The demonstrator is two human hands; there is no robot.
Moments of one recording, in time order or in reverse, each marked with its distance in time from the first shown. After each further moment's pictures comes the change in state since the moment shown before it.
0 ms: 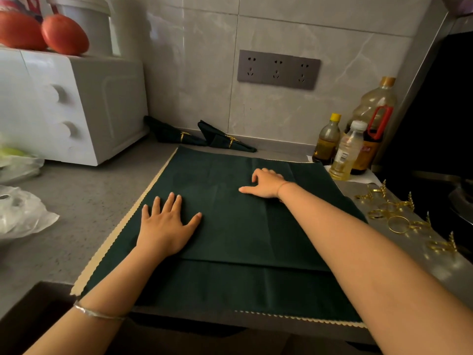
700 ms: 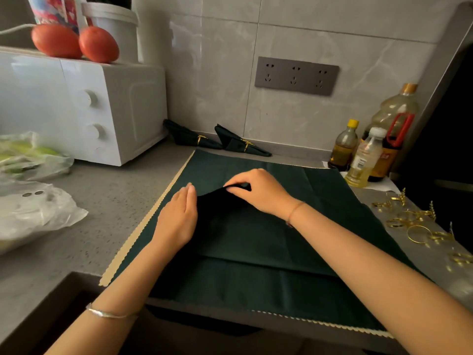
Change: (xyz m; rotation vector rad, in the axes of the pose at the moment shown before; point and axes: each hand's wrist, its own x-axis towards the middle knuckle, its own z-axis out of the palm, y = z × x) left_hand -0.009 -0.002 -0.027 -0.672 0.192 -0.028; right_hand -0.056 -0.070 -0.005 0.282 0.275 -0.556
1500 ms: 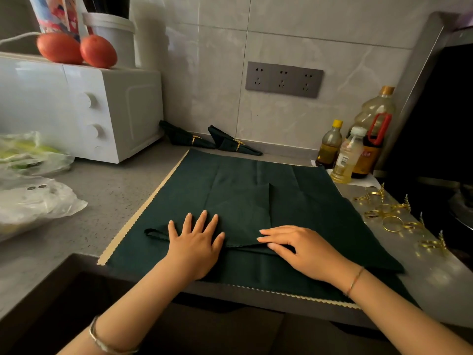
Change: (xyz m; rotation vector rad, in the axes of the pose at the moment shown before) left_hand -0.075 0.023 0.028 0.777 -0.367 0.103; right_hand -0.163 0.019 -0.017 -0.161 -0.225 0.104
